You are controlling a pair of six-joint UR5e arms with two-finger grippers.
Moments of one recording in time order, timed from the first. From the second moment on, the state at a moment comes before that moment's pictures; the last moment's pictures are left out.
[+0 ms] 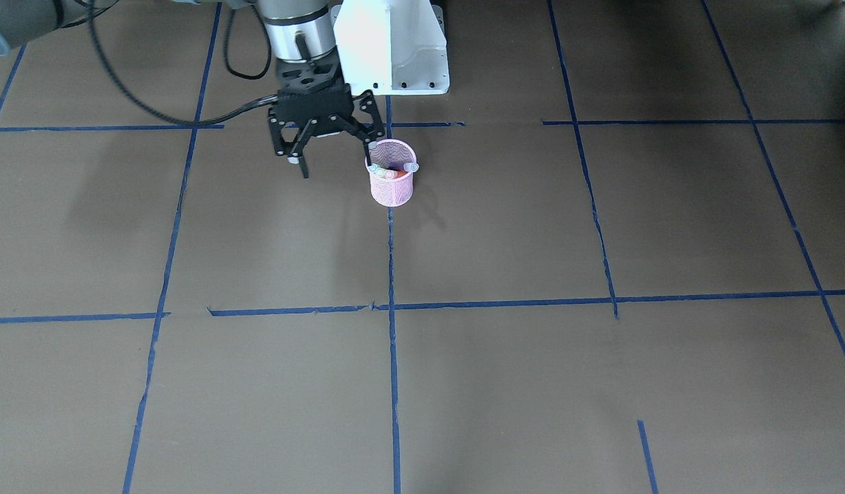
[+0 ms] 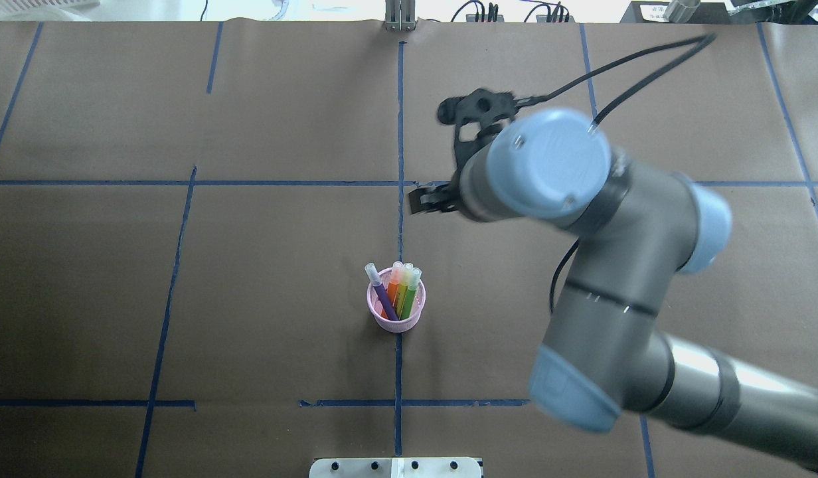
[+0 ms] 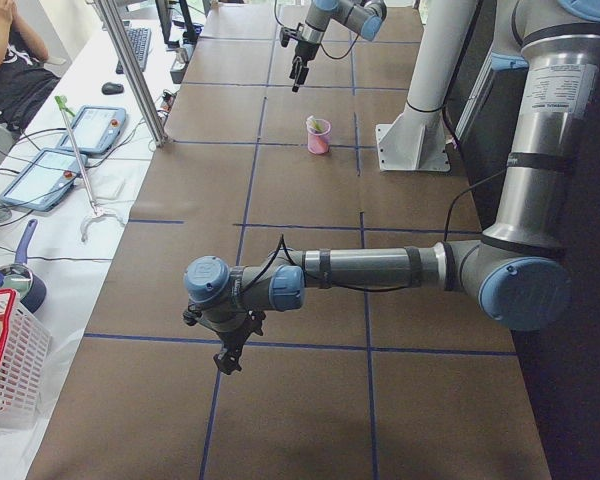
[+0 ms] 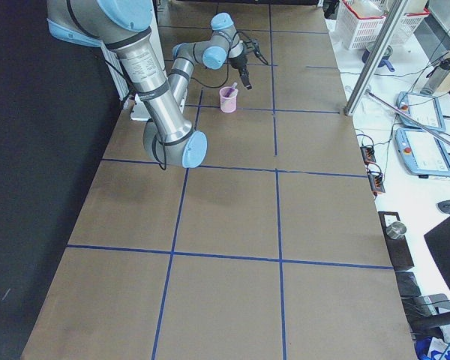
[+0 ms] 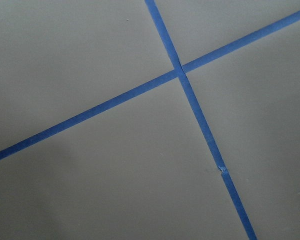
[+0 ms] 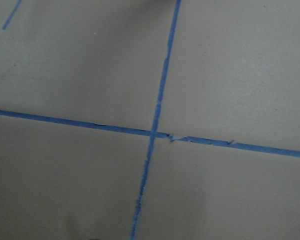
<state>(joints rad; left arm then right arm) -1.51 -1.67 -1.40 -1.56 -2.29 0.45 0.59 -0.94 1.97 -1.72 1.73 1.04</state>
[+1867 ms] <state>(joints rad) -1.57 -1.55 -1.52 -1.54 -2.29 0.43 1.55 -1.42 1.39 -1.69 2.28 -0.44</state>
